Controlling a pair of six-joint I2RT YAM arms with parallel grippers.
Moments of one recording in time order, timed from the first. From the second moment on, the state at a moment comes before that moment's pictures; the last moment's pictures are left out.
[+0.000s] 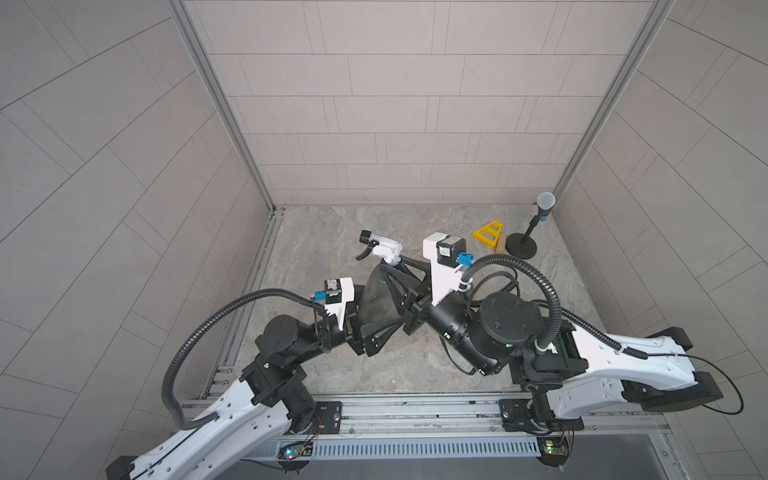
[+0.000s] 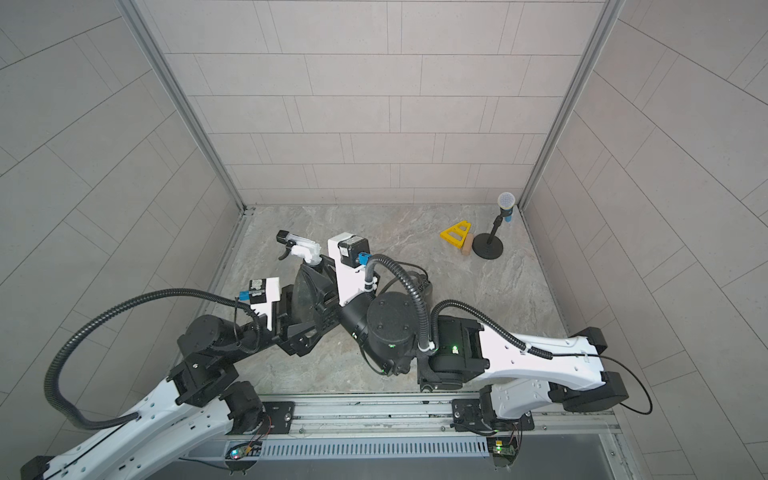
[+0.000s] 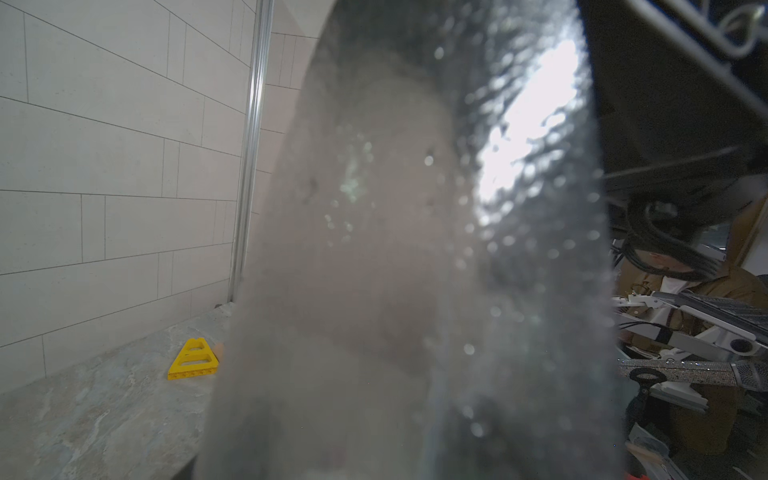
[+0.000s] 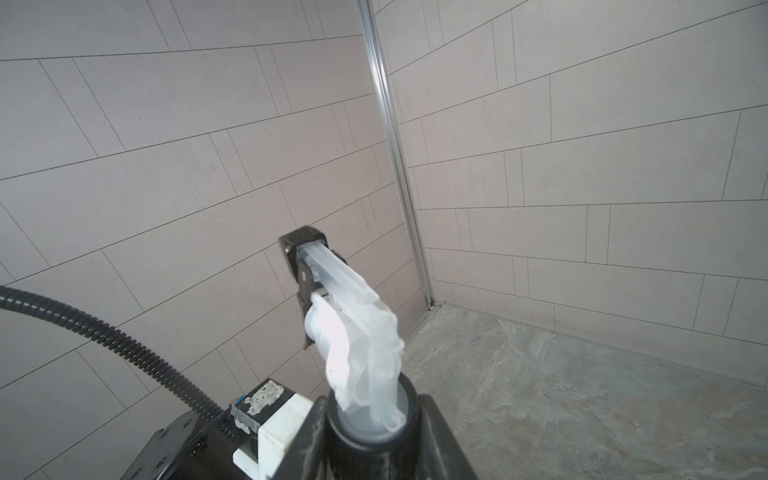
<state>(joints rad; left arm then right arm) -0.81 0.53 0.56 0.23 0.38 -0.31 1.49 1.31 1.57 -0.18 0.77 0.27</state>
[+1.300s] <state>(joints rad) -0.81 0.52 0.58 0.29 0.42 -0.35 1.23 1.18 1.65 -0.45 -0.20 0.13</state>
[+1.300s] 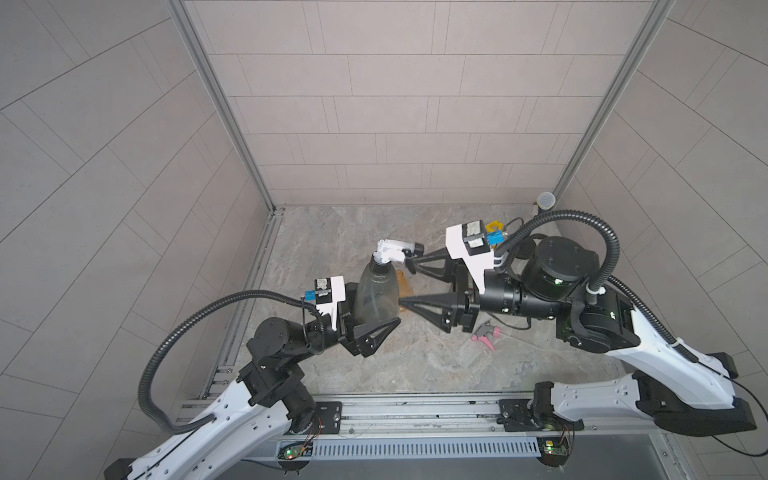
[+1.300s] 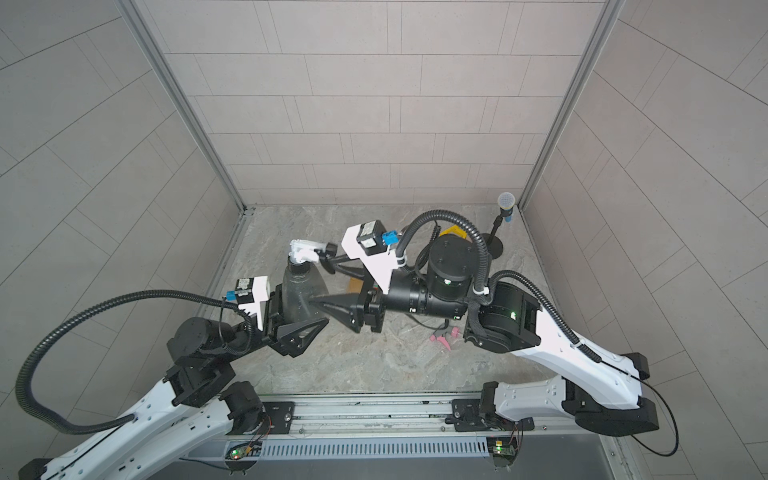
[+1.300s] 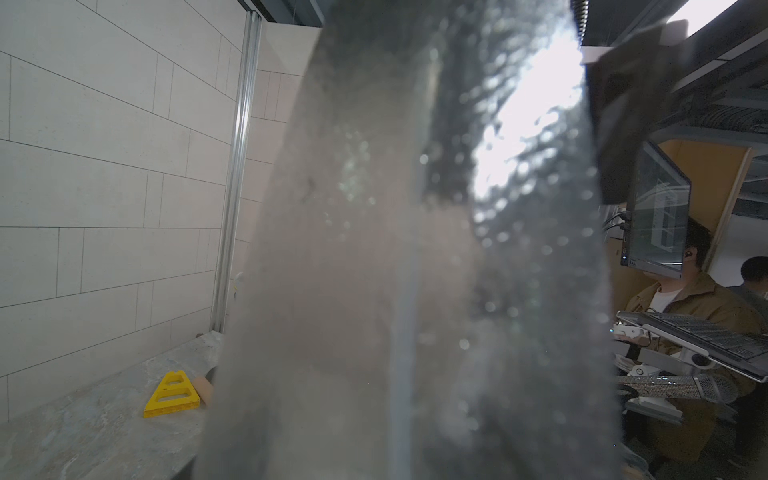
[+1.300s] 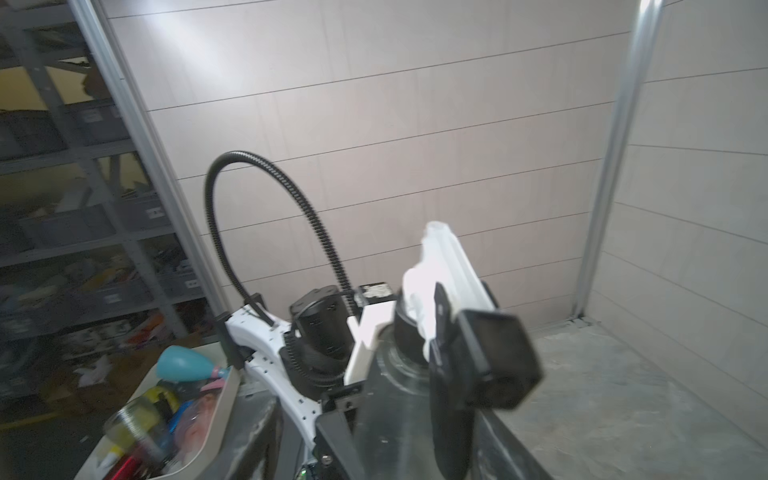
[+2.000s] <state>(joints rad) -0.81 0.57 0.58 0.38 0.54 -0.42 1.00 1.22 1.74 -0.52 -0.41 0.09</state>
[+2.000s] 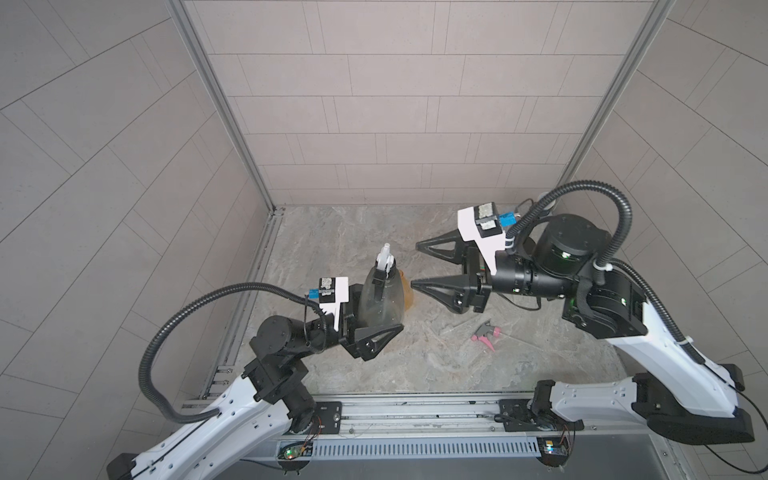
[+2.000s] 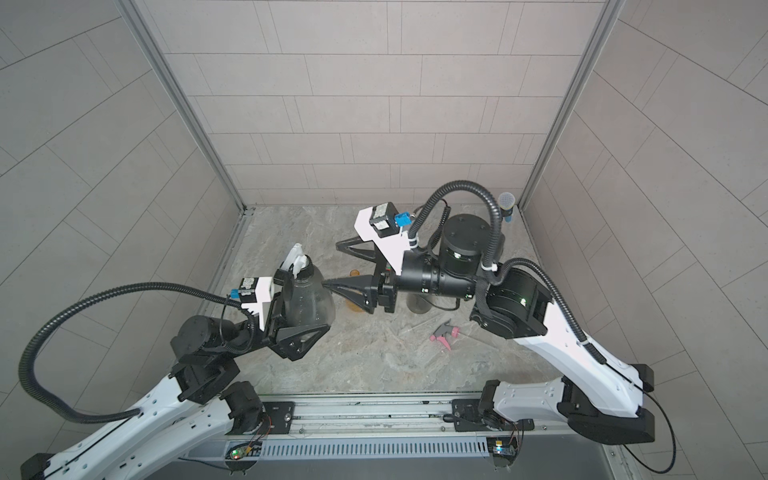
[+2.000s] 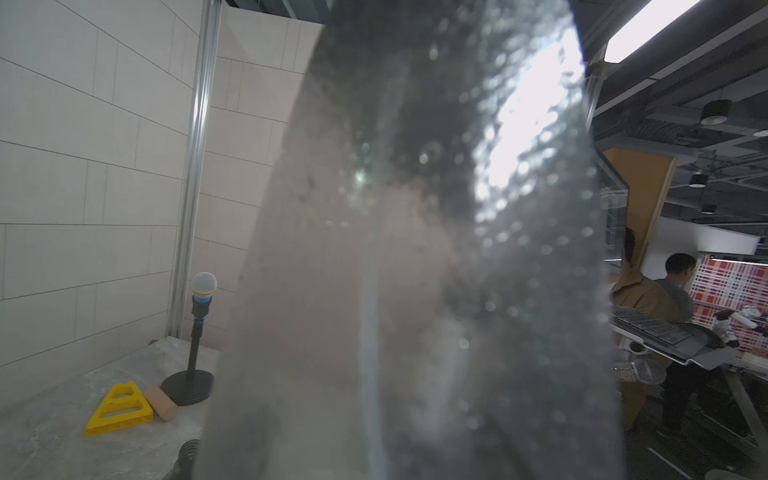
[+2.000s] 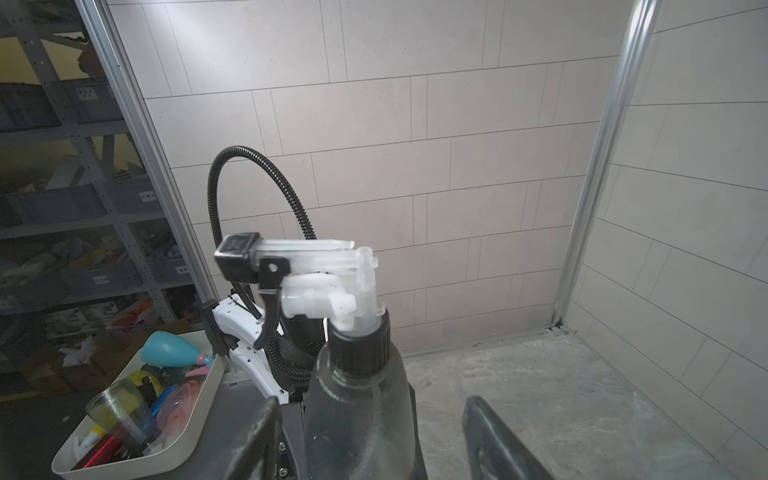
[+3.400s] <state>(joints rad) -0.81 0.57 0.58 0.34 0.56 -0.36 1.20 1.24 1.72 -0.47 -0.13 0.12</state>
